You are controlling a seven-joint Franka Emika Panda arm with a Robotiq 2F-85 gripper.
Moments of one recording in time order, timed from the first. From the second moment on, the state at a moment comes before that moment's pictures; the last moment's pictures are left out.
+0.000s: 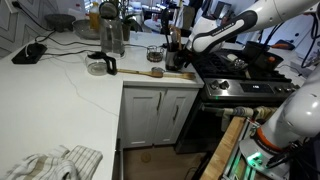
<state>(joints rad) -0.10 0.08 -0.04 -2.28 -0.02 2.63 0.08</state>
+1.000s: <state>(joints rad) -0.08 0.15 -0.04 -2.27 0.07 2.84 0.14</state>
